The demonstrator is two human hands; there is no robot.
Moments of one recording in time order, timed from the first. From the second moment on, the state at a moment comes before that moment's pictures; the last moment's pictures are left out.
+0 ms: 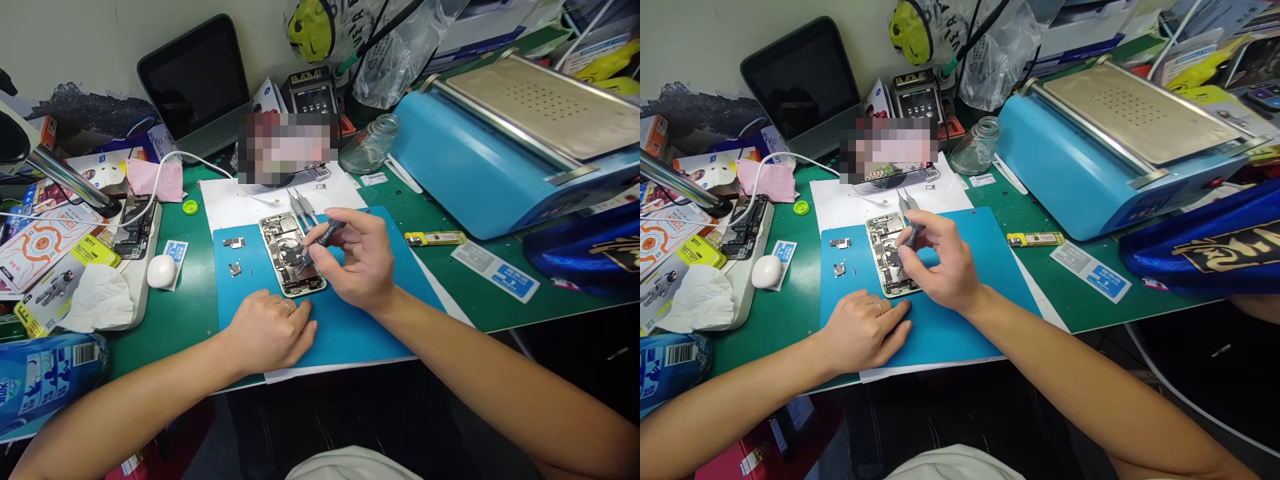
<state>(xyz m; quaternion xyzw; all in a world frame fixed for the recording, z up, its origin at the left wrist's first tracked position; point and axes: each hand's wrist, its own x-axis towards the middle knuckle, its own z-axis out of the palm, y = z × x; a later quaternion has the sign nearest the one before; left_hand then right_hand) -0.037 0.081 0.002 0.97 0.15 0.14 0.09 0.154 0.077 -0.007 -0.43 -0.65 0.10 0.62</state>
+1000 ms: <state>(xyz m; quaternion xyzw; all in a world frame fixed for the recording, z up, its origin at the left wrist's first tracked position) -0.037 0.081 0.003 0.98 0.15 0.12 0.09 0.155 0.075 -0.010 -0.45 -0.65 0.11 0.61</state>
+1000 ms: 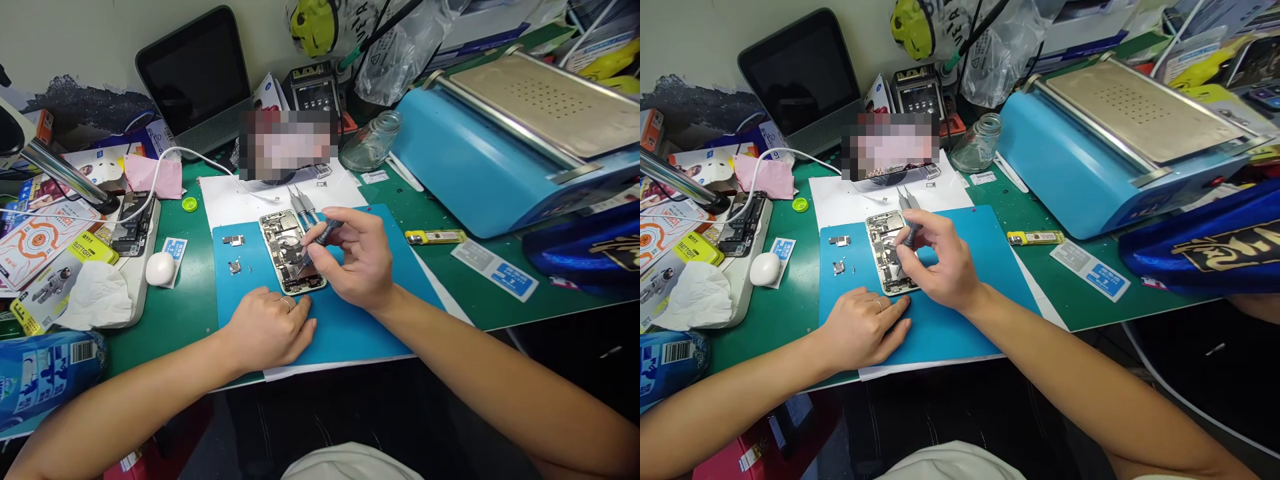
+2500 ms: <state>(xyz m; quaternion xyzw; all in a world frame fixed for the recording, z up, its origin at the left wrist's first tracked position) -0.036 0.082 0.004 0.98 0.15 0.06 0.09 0.154 0.074 -0.009 -0.45 -0.65 0.11 0.60</state>
